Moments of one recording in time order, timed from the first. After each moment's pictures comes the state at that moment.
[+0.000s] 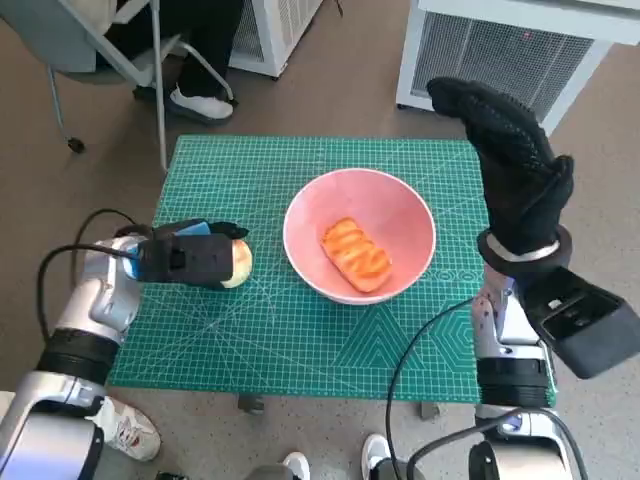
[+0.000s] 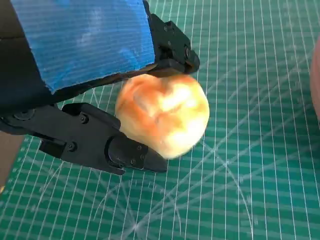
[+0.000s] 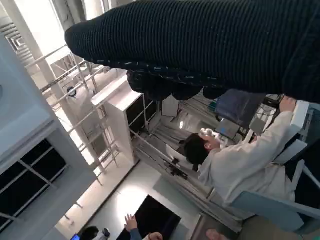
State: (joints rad) left arm -0.74 0.62 -0.35 0.71 0.48 -0.05 -0.59; right arm -0.73 -0.12 -0.13 0.48 0.29 -0.81 0.45
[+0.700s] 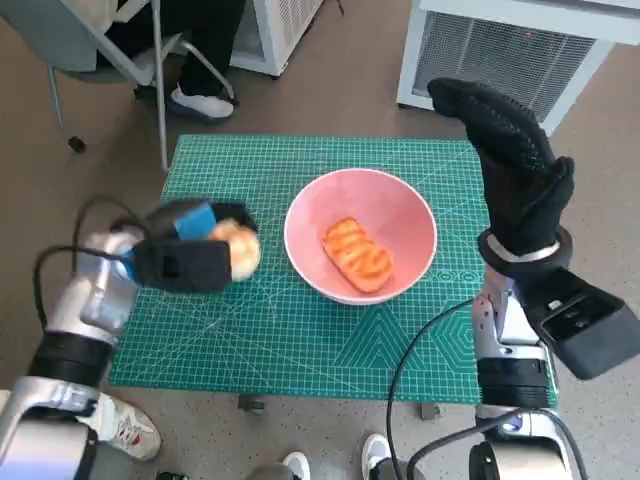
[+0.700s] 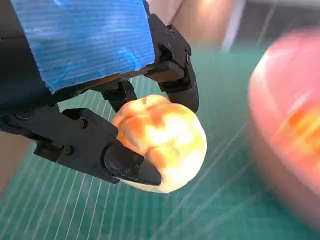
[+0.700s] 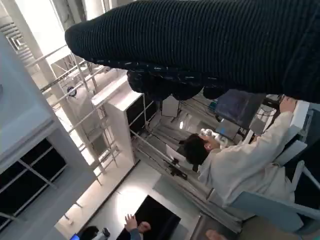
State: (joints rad) left arm -0.72 0.66 -0.22 0.42 0.43 -0.14 -0.52; right arm -0.73 -0.12 -0.13 0.48 0.29 -0.81 0.45
